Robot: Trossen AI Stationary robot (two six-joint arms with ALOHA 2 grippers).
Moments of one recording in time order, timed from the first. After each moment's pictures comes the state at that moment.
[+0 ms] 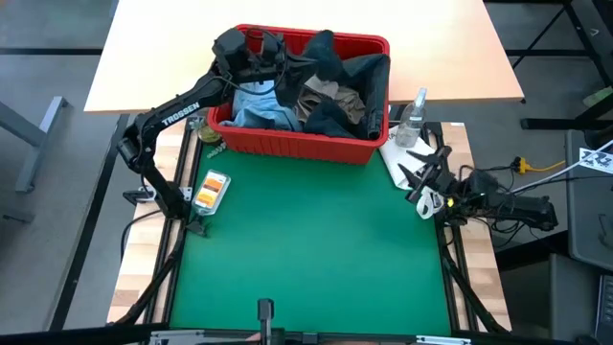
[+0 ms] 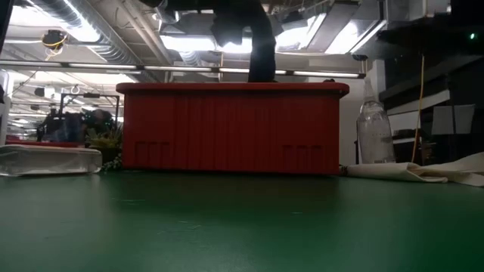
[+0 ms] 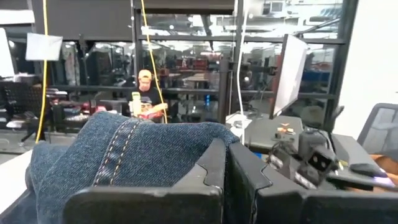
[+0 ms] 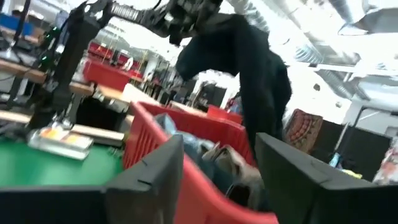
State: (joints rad) left arm 0.70 1.64 1.63 0.16 0.60 -0.10; right arm -0.20 0.05 0.14 0.24 0.37 -0.52
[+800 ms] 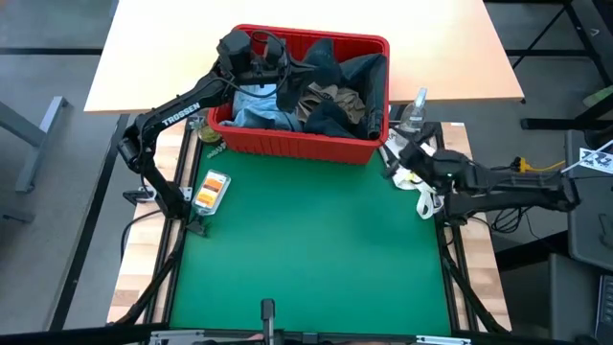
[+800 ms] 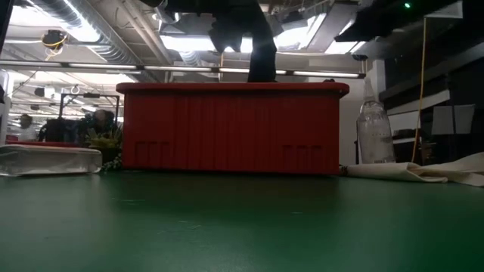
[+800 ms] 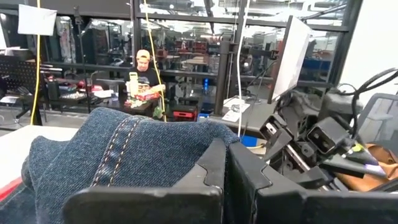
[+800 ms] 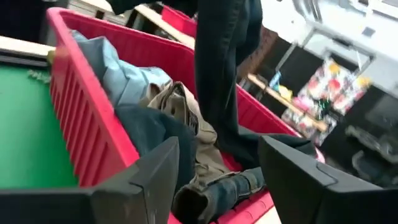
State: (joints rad) left arm 0.70 1.64 1.63 0.07 0.60 -0.10; right arm -0.20 0.77 0.64 0.05 0.77 -0.41
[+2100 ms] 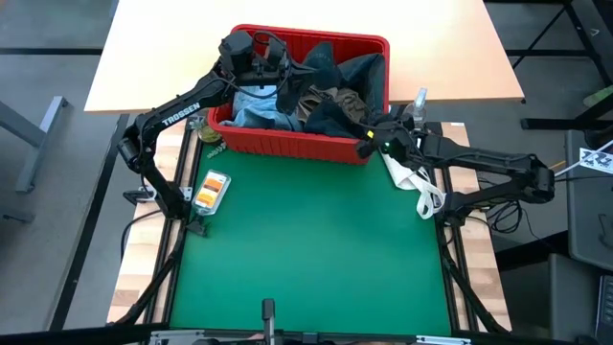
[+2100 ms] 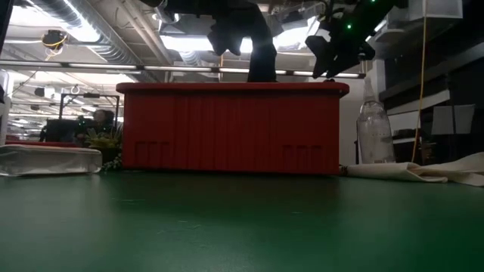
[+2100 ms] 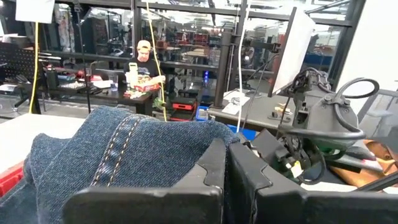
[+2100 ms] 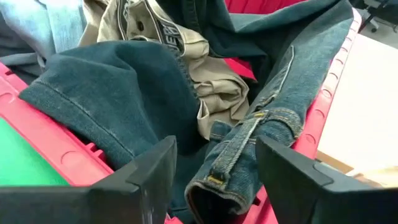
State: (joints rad) left arm 0.70 1.64 1.63 0.03 0.60 -0.09; right arm -0.43 1.23 1.03 -0.49 0.69 0.29
